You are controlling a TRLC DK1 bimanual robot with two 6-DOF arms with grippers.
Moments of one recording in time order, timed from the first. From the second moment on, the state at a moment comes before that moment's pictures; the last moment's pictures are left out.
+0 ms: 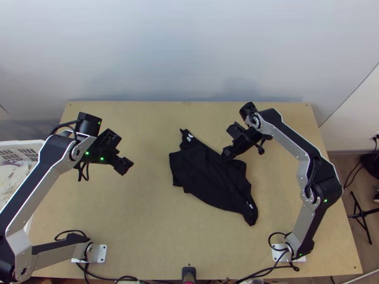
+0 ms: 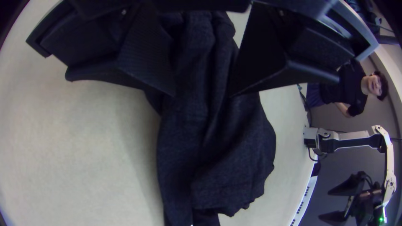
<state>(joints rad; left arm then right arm) -0.23 1.33 1.26 -1.00 0.22 0.36 0.36 1.96 1.59 -1.14 -0.61 -0.33</state>
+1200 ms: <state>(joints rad) -0.22 1.33 1.22 -0.95 0.23 0.36 0.38 2.00 1.59 -1.01 -0.57 -0.35</state>
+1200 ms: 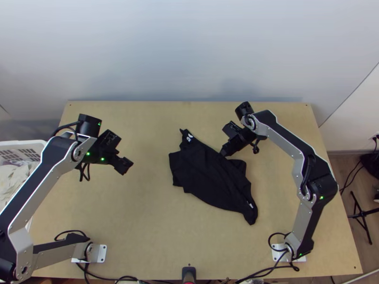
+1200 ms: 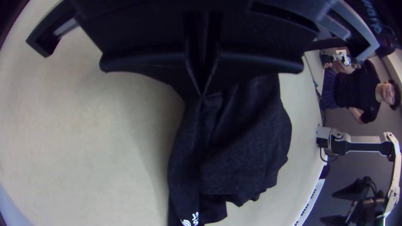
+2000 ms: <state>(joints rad) -0.47 1.72 1.43 -0.75 0.20 0.34 0.35 1.66 2.11 -1.35 -0.57 -0.29</state>
